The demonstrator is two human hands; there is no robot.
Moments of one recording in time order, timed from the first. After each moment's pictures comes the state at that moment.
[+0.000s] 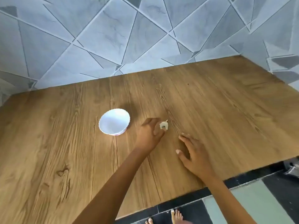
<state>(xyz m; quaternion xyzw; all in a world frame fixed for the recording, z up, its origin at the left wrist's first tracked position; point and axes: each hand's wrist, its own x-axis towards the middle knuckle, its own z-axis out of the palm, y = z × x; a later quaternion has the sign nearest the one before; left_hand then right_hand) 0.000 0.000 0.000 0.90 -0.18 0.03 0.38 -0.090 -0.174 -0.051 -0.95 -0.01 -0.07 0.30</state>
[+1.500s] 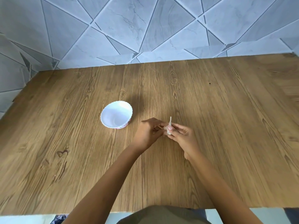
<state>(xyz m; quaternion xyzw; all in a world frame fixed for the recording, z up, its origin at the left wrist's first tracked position) 0.018 -0.007 -0.011 0.87 -0.19 0.04 0.45 0.003 -0.156 -0.020 -0.64 0.10 0.08 0.76</state>
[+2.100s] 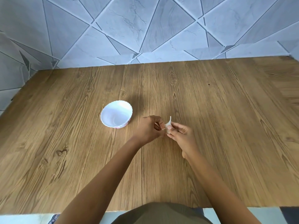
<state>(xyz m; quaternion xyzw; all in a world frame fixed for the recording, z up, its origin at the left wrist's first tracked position) 0.027 -0.011 0.006 0.90 -0.10 -0.07 0.42 0.004 -0.152 -0.022 -0.64 0.12 0.06 0.76</state>
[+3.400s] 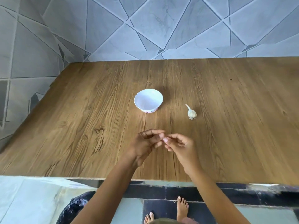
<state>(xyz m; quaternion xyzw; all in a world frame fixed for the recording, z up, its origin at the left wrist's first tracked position) -0.096 0.079 0.012 0.54 0.14 -0.17 0.81 -0.101 -0.065 -0.021 -0.70 -0.02 0.03 0.72</state>
